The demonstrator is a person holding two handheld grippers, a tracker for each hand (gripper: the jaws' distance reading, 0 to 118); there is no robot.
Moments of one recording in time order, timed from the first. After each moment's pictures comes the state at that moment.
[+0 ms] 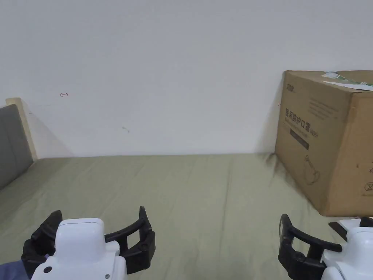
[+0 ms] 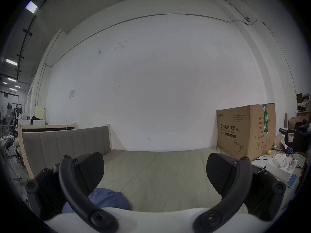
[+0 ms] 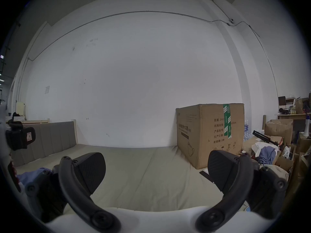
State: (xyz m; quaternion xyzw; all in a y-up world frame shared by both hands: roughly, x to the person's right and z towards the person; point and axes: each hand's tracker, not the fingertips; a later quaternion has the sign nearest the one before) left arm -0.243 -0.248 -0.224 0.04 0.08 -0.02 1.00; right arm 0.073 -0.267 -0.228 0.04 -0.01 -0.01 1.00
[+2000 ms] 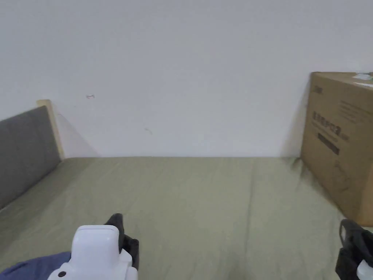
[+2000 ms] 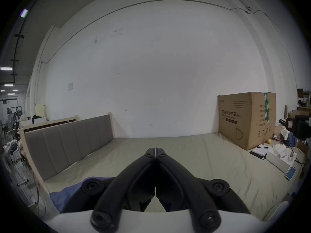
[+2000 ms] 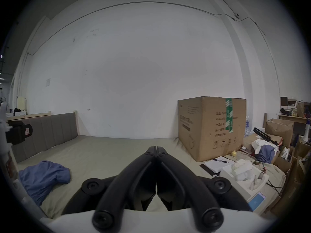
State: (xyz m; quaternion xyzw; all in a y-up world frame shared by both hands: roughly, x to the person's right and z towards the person) left arm -0.277 -0.246 -0.206 -0.03 0.10 -0.03 0.99; right arm 0.056 -0.257 -0.232 0.00 0.01 0.00 1.00
